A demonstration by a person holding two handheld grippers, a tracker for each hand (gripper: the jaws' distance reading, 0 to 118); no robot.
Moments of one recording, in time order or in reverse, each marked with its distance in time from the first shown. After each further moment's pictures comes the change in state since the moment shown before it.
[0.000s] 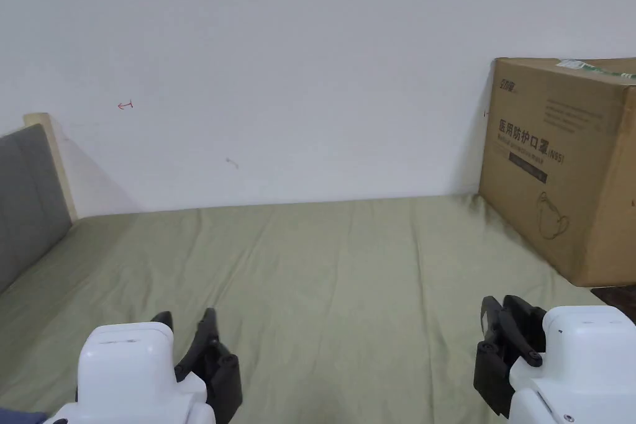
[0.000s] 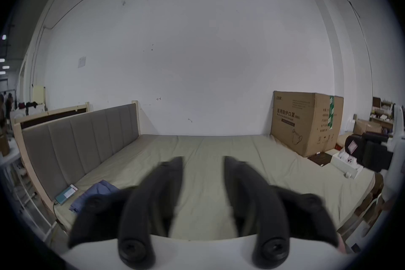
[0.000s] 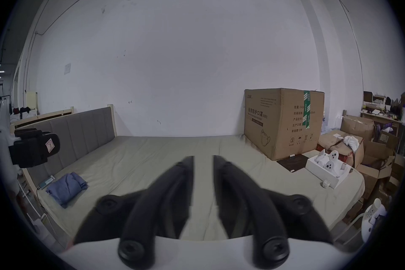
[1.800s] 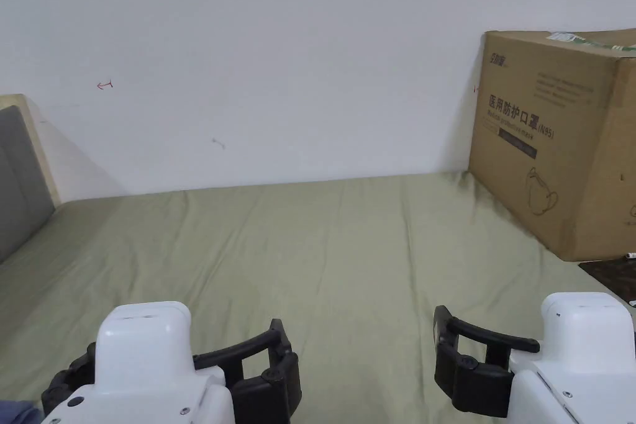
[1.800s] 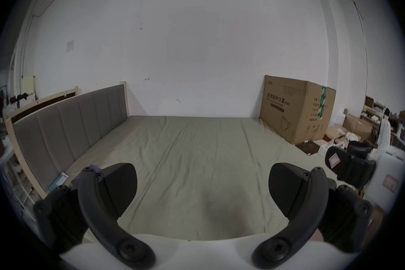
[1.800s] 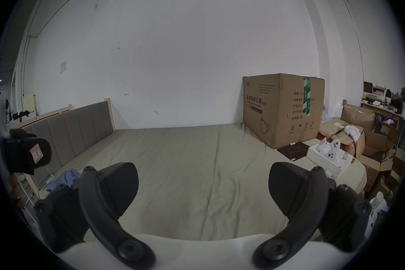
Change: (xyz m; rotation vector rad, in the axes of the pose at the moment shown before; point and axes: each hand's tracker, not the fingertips) left arm 0.018 0.010 -0.009 -0.158 -0.077 0.027; right arm 0.015 -0.012 -0.018 -0.080 -0.006 -0.032
